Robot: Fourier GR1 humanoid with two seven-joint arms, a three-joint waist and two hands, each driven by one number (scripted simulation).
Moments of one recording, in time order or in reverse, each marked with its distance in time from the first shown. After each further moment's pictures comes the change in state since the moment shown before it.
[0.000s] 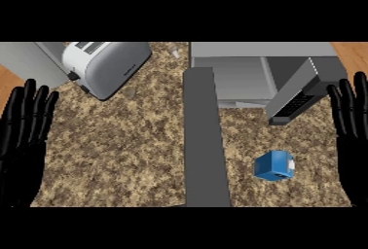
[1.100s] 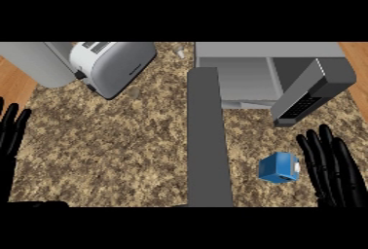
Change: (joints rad) left arm 0.114 0.038 0.210 0.051 0.271 -0.151 -0.002; right arm 0.264 0.038 0.403 -0.289 0.259 -0.085 0.195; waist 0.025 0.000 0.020
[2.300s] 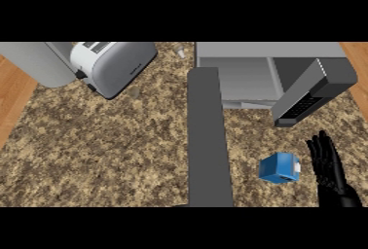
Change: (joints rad) left arm 0.184 0.010 0.193 -0.129 0.189 -0.188 0.031; right arm 0.123 -0.053 -0.262 0.400 -0.144 -0.028 -0.376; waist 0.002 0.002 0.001
